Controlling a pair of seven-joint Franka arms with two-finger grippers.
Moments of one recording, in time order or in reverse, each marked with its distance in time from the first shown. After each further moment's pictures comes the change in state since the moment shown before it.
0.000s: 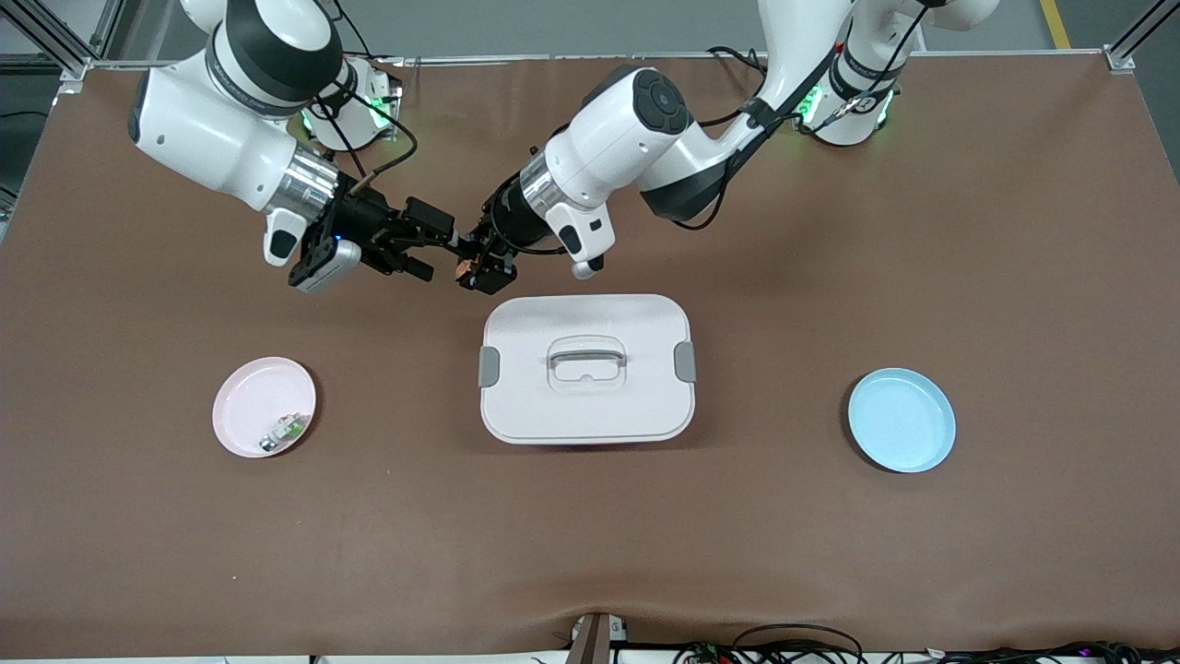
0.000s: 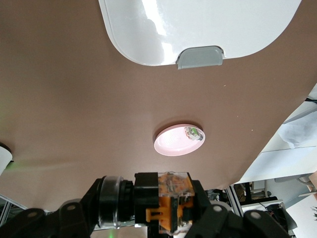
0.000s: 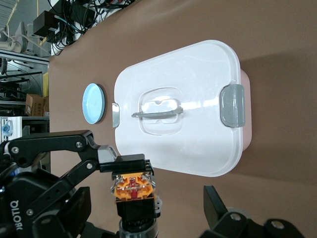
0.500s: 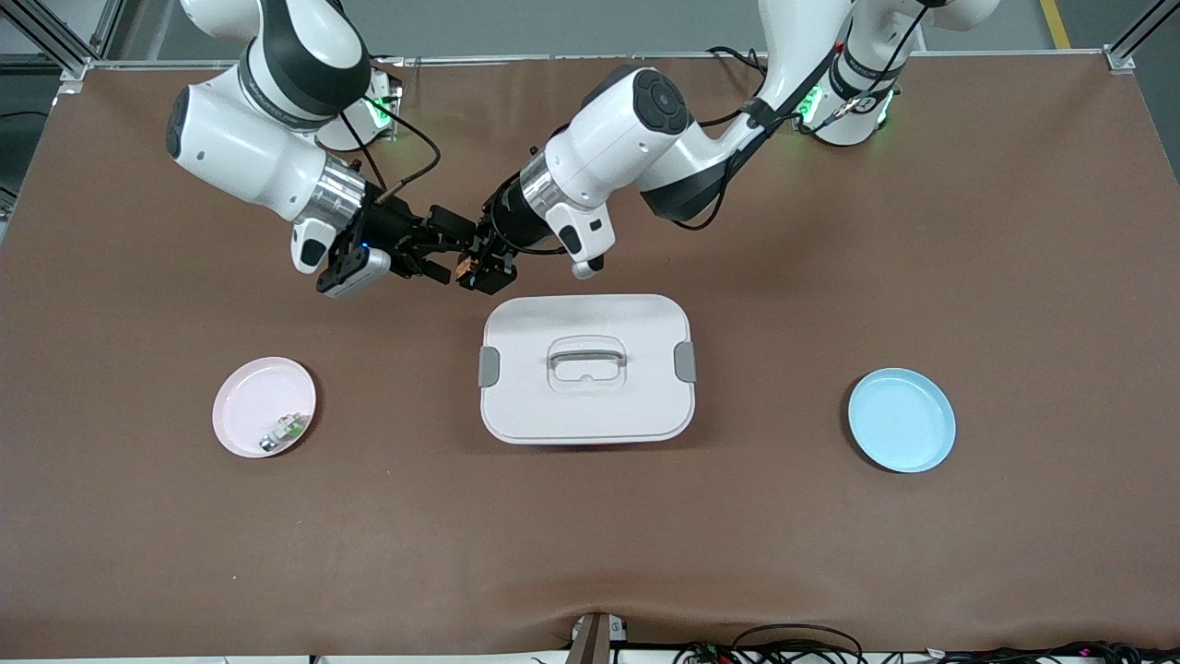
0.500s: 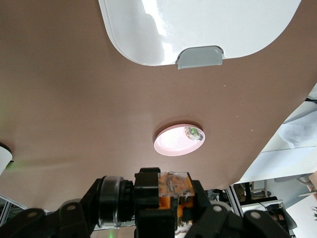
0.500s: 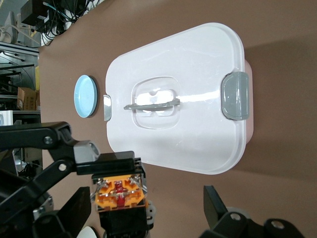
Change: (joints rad) left arm 0.000 0.000 0.000 0.000 0.000 0.000 0.000; right arm 0.039 0.043 0.000 -0.001 0.002 0.029 0.000
